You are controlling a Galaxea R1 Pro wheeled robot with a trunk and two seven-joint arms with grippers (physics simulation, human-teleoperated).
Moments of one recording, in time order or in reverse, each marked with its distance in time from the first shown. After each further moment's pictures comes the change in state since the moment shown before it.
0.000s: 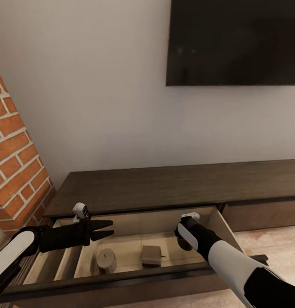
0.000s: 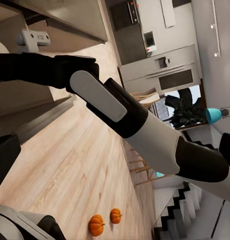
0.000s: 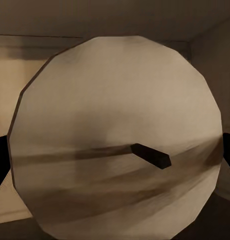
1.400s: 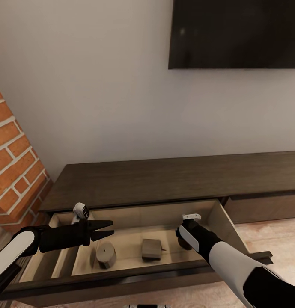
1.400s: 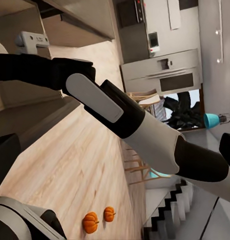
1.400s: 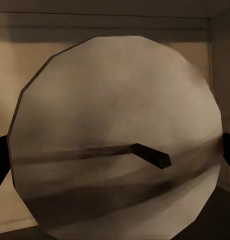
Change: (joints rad) left arm 0.000 0.000 0.000 0.000 -0.001 0.001 -0.002; right arm 0.000 0.000 0.003 0.051 0.000 -0.084 0.031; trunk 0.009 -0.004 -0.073
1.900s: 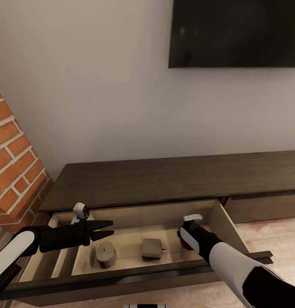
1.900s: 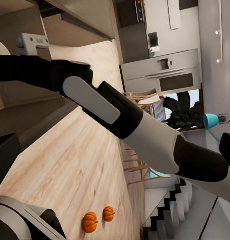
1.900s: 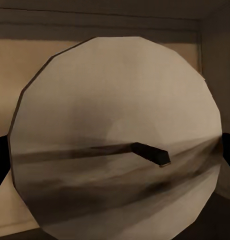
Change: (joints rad) left arm 0.000 0.000 0.000 0.000 0.001 0.000 0.000; right arm 0.000 0.003 0.000 0.036 0.043 -0.031 0.004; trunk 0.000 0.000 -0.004
